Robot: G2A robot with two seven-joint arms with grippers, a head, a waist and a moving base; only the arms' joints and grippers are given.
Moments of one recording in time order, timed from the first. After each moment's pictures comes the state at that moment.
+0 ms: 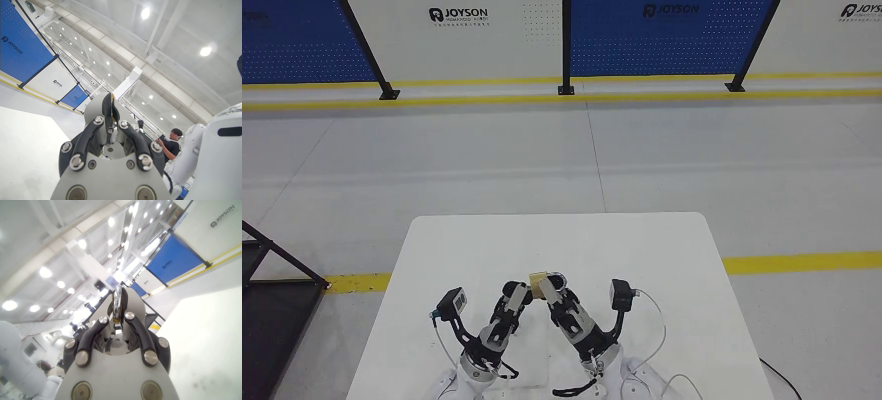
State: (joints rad) left arm 1.85 -1.24 -1.21 -1.65 0.42 -0.98 0.32; right arm -1.64 -1.35 0.84 -1.66 -0.55 -0.58 -0.33
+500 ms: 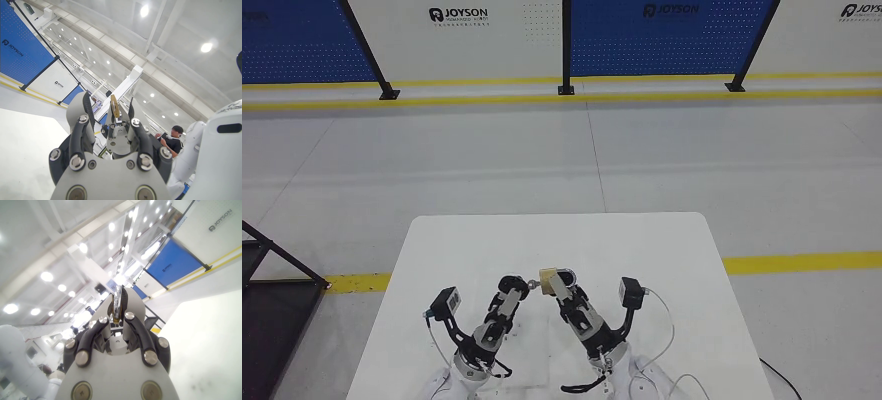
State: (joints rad) left arm 1.86 -1.23 -1.25 -1.65 0.44 -1.01 0.29; right arm -1.67 -1.34 0.89 -1.68 -0.52 -0.61 -0.31
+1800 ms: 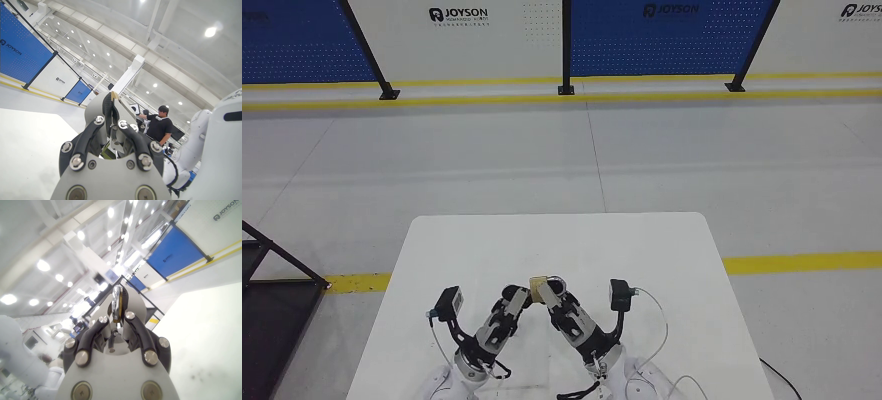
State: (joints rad) left arm 1.85 -1.23 -1.25 -1.64 0.57 -1.01 0.33; right arm -1.67 -1.34 0.87 -1.70 -0.55 -0.59 -0.23
